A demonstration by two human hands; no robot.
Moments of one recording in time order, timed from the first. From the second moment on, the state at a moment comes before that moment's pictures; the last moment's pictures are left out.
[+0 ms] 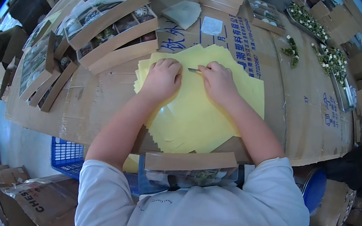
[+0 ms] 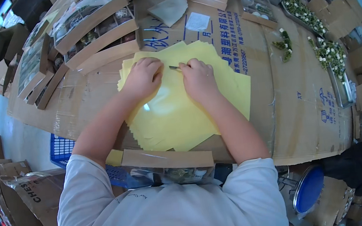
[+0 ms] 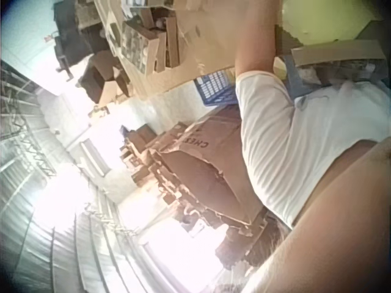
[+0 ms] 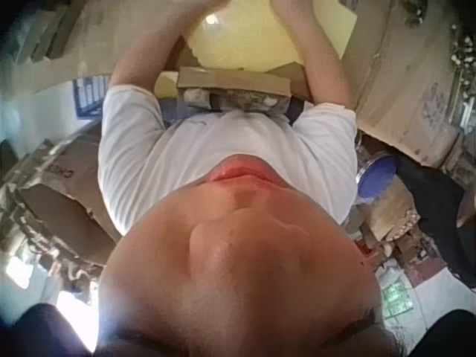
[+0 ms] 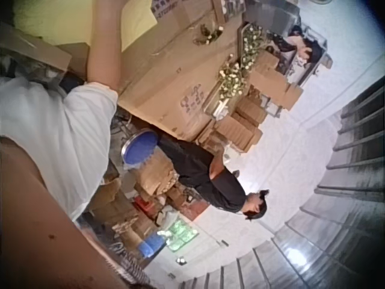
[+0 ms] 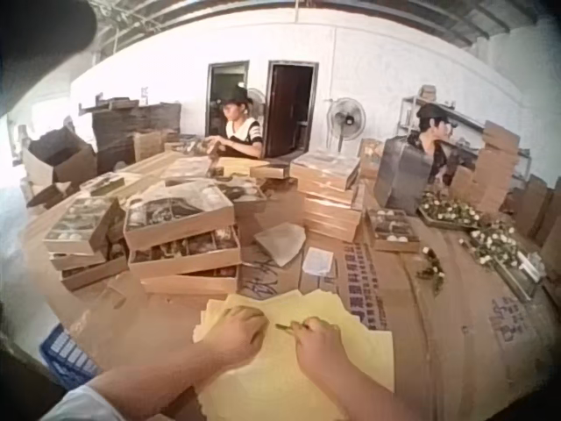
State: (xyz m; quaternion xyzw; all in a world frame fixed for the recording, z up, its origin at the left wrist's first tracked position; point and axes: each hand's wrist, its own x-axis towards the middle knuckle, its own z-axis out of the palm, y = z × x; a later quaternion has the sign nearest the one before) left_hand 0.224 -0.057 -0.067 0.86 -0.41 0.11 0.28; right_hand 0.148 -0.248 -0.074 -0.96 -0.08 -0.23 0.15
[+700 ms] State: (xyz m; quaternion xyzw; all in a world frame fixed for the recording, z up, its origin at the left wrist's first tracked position) left_hand 0.190 -0.037 0.006 0.89 -0.37 0.22 0.17; right_hand 0.145 -0.245 -0.052 -0.93 -0.11 -0.27 0.24
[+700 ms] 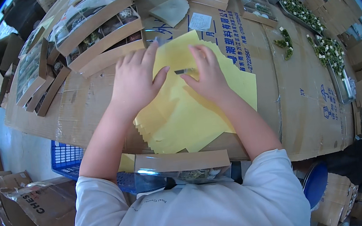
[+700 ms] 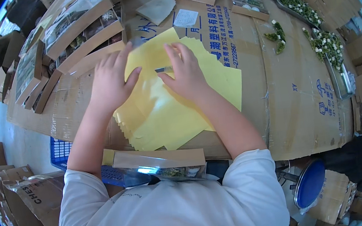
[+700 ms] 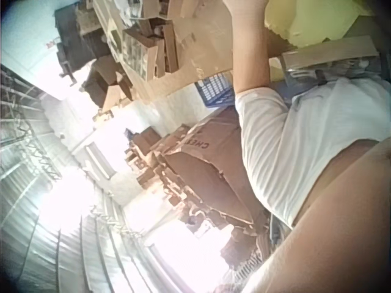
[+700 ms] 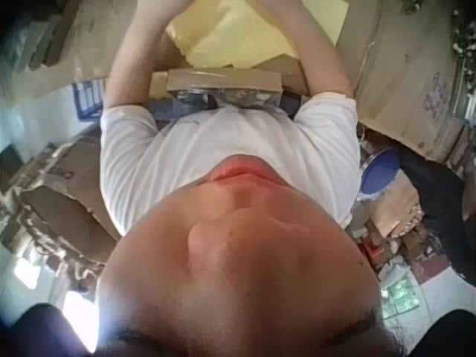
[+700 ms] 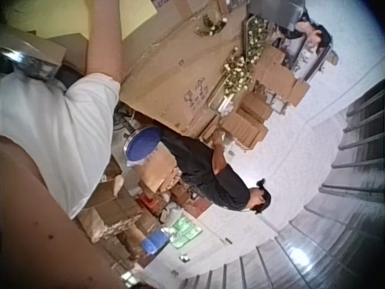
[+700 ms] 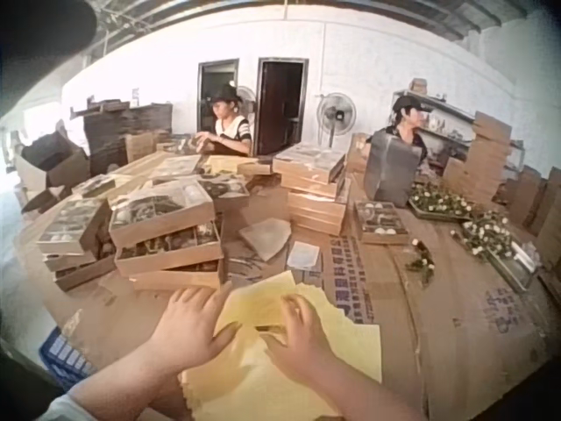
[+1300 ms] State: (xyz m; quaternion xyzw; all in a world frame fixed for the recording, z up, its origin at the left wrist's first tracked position) left_hand 0.136 0.011 0.036 0.85 -0.31 0.08 0.41; right_hand 0.041 -0.214 0.040 -0.81 -0.35 -0.32 0.35
